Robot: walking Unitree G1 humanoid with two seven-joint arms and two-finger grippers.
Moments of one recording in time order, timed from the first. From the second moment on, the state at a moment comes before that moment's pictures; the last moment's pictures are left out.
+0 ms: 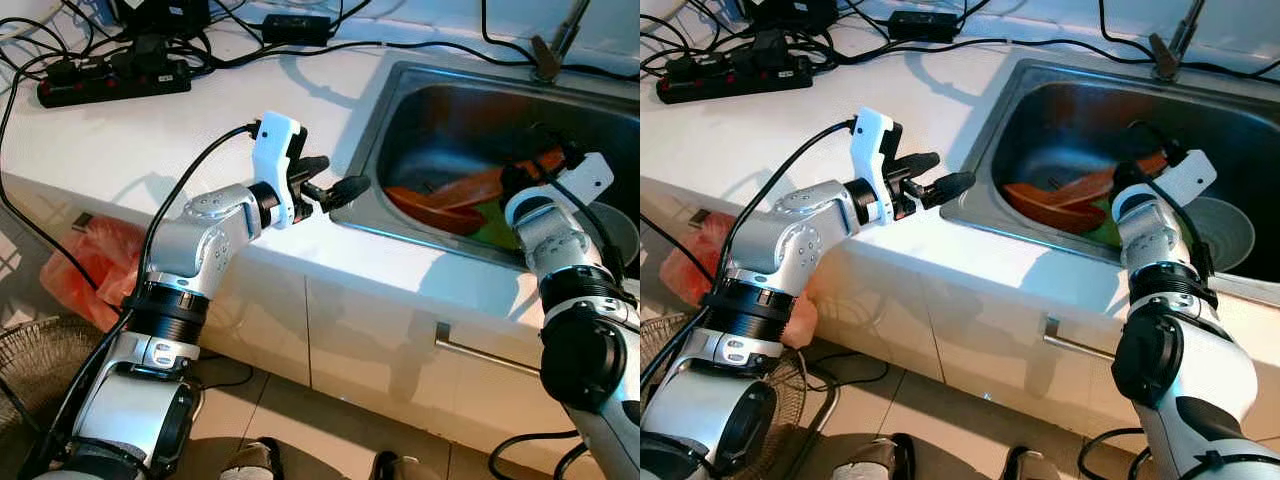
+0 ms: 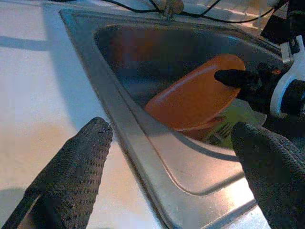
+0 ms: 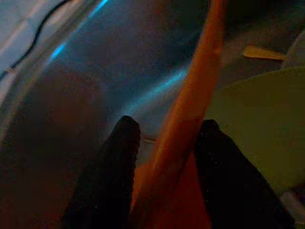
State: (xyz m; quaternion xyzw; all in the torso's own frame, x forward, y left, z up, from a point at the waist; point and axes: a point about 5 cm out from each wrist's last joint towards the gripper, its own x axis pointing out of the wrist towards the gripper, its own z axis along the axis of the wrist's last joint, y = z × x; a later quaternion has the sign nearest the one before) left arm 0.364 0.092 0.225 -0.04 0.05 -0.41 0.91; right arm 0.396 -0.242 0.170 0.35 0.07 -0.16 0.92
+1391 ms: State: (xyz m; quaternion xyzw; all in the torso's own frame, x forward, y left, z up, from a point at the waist) left arm 0.370 0.113 0.238 -0.07 -0.02 -0.32 0.94; right arm 0.386 -0.194 0.229 0.09 -0.05 -0.03 0.99
